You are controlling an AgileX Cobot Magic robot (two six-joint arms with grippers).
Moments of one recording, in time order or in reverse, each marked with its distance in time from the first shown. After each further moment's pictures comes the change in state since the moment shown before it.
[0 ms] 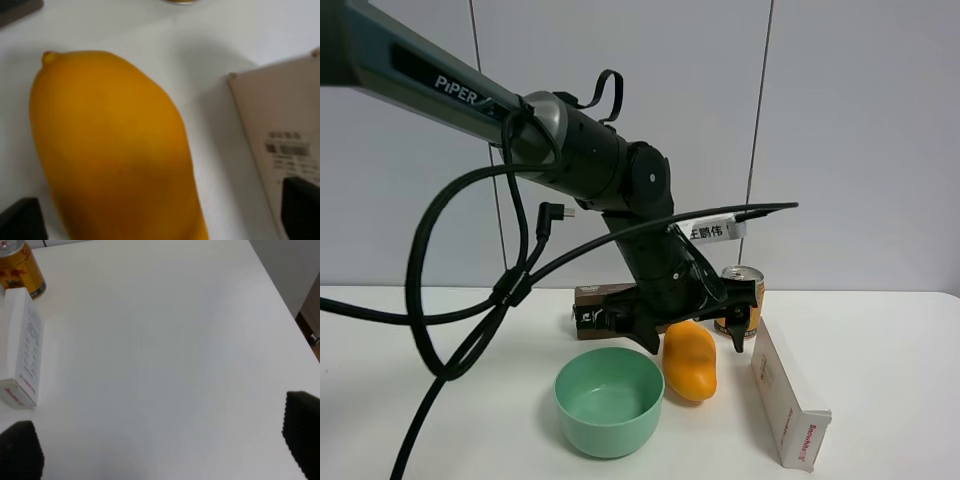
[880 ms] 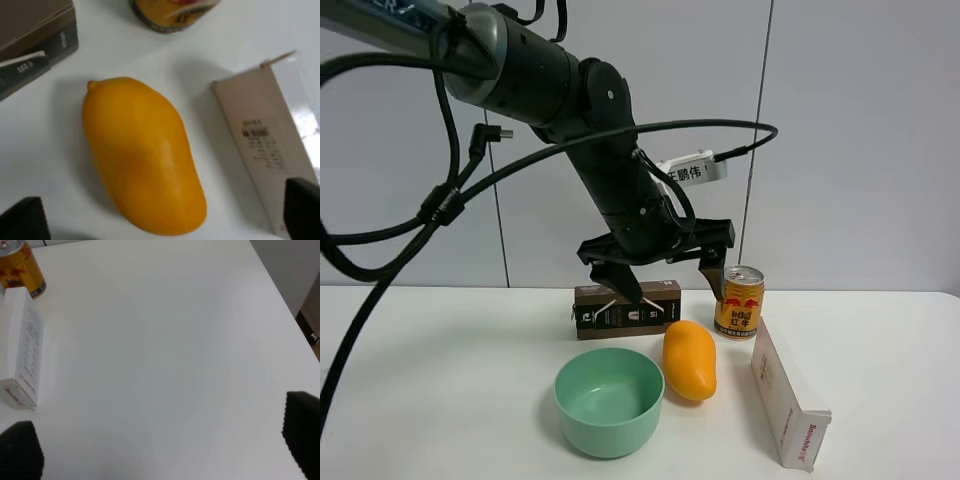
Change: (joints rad) left arm 0.066 -0.132 0.000 -0.062 0.110 0.128; right arm 0.000 0.000 0.000 0.000 0.000 0.000
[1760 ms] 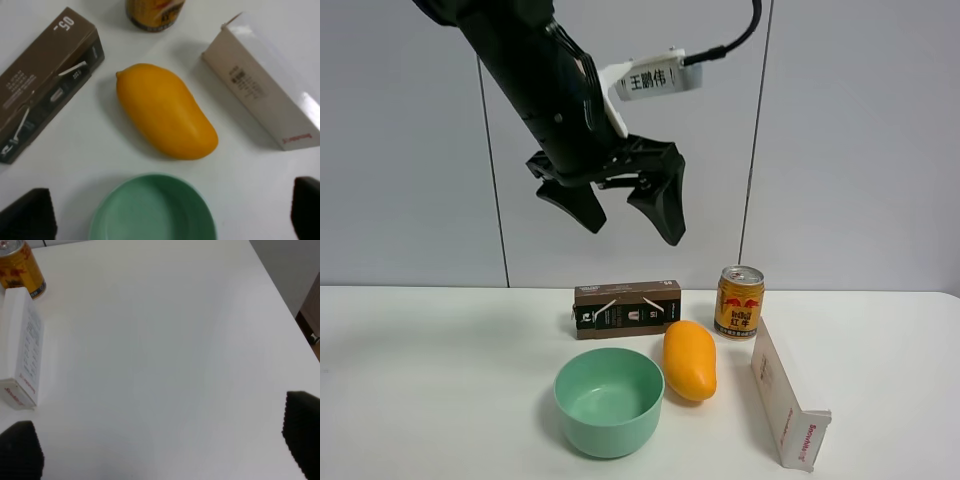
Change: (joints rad) left arm 0.037 -0.288 0.155 0.000 0.084 0.383; right arm 0.000 0.000 0.000 0.000 0.000 0.000
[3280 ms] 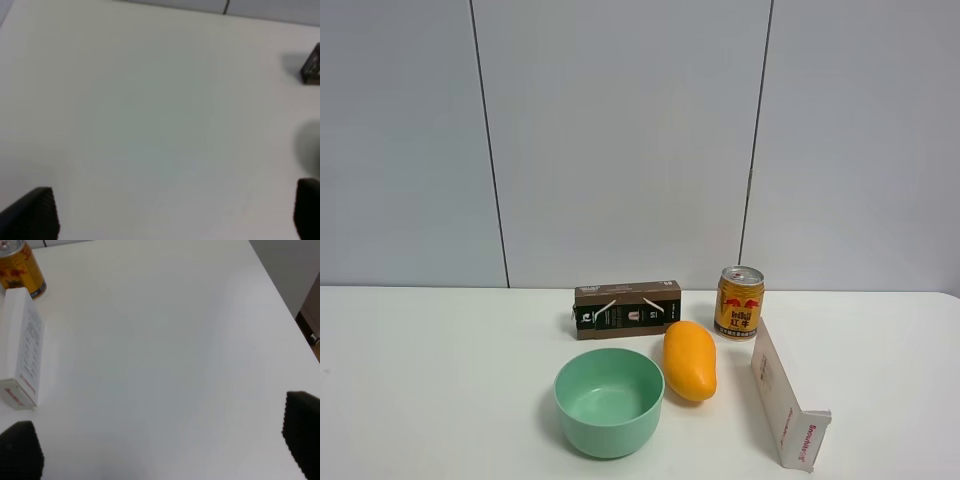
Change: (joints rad) left arm 0.882 -1.325 0.749 0.010 0.245 -0.039; right arm 0.000 0.000 0.000 0.000 0.000 0.000
